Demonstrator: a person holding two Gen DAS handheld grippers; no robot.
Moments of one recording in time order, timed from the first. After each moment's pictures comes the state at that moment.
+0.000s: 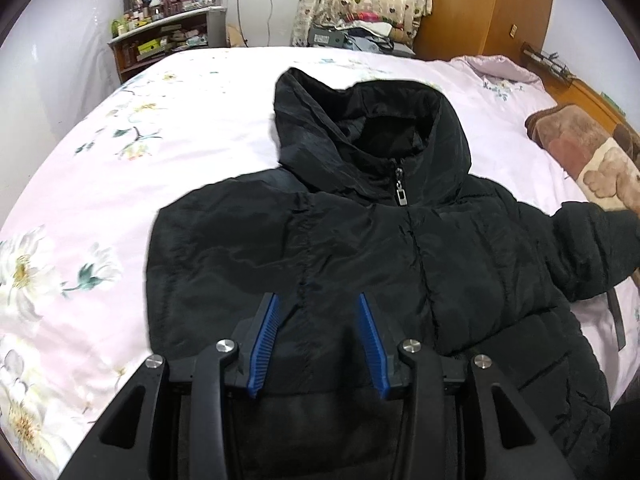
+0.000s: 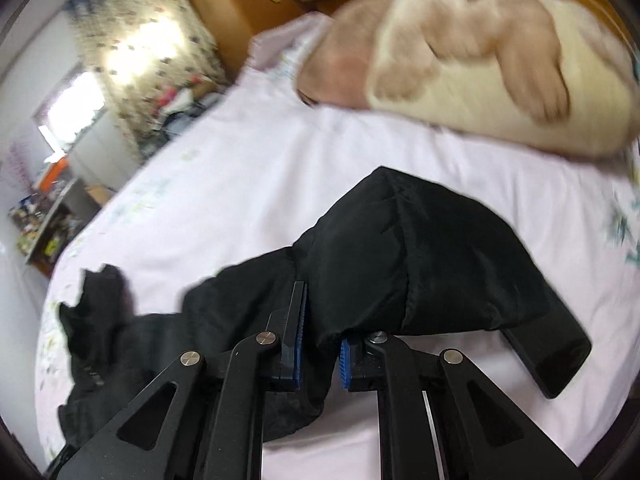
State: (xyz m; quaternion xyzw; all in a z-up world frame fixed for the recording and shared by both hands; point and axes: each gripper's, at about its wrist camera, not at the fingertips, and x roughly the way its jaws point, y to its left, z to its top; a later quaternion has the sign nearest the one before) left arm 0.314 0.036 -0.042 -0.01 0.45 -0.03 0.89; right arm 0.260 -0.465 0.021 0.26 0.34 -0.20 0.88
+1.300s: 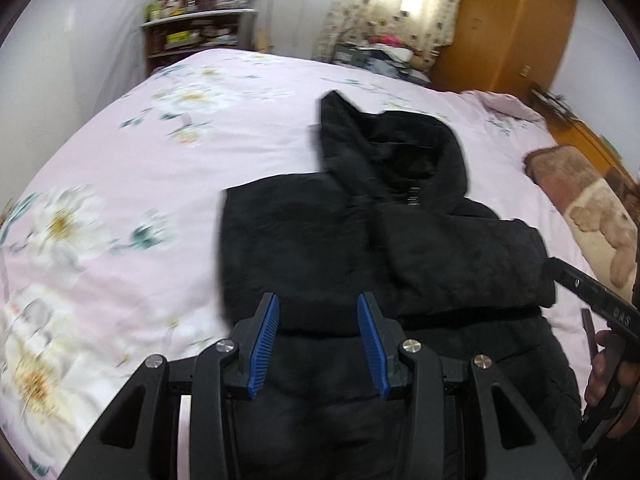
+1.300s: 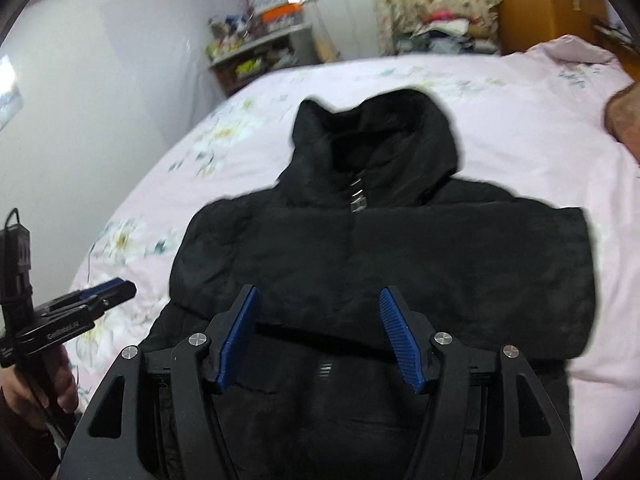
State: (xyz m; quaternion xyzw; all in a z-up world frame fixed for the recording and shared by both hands) left arm 0.265 0.081 -0.015 -0.07 0.43 -0.04 0.90; right arm 0.289 -0.166 0.006 0.09 0.41 0.14 0.90
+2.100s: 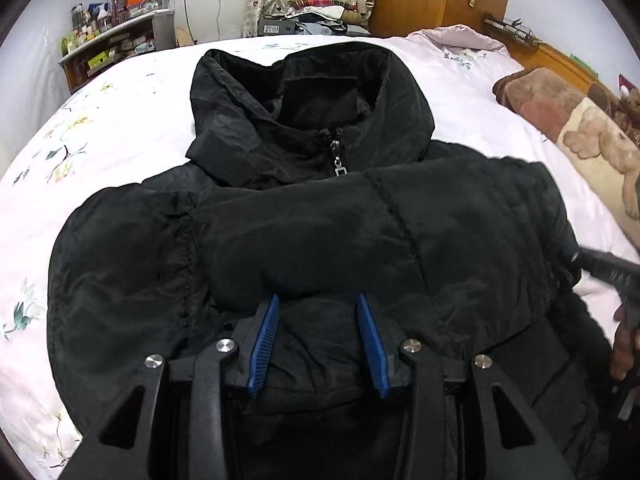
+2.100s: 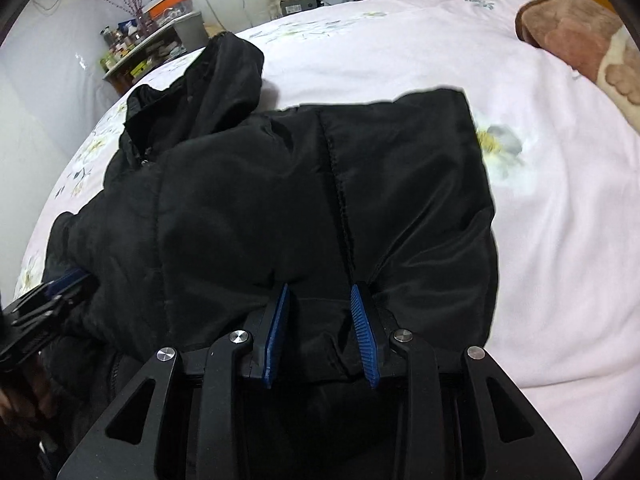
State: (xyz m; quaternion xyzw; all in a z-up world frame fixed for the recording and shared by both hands) left arm 0.349 -0.021 -0.083 0.02 0.46 -0.11 0.88; right arm 0.344 -0.264 -0.082 0.12 0.48 0.03 0.87
